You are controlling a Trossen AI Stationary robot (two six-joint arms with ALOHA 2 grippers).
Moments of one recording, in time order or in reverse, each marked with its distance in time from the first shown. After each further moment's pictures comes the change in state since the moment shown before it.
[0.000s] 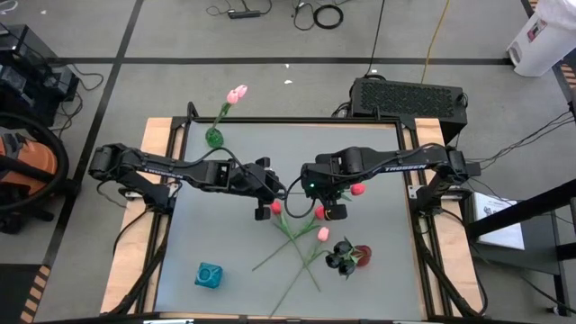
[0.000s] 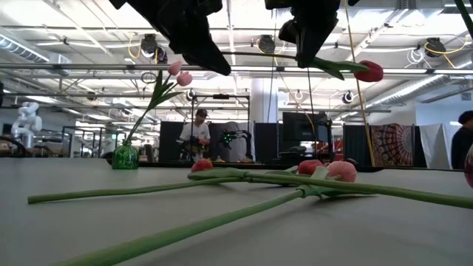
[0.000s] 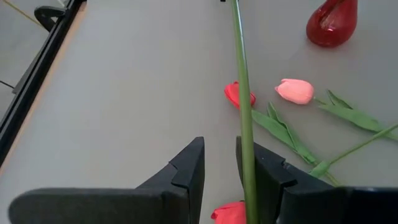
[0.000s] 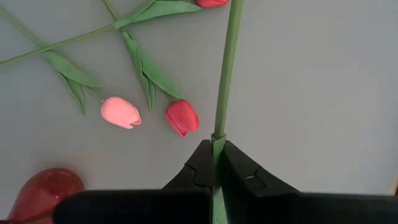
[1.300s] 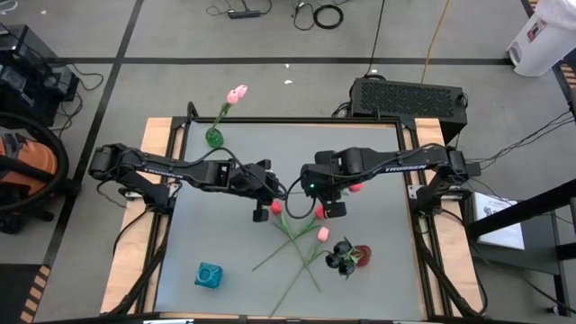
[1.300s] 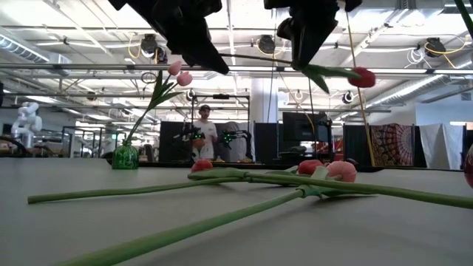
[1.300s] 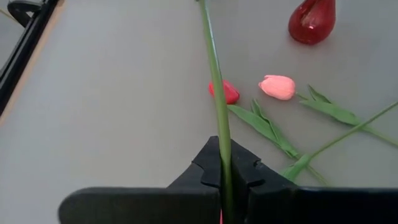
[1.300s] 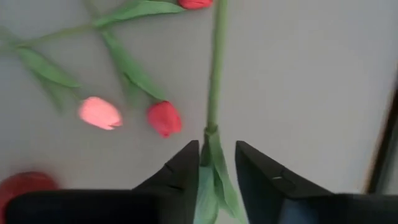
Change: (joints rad) left arm 0.000 0.000 0.000 -0.016 0.060 0.000; right arm 0.000 -0.001 0.000 0.010 0.079 -0.029
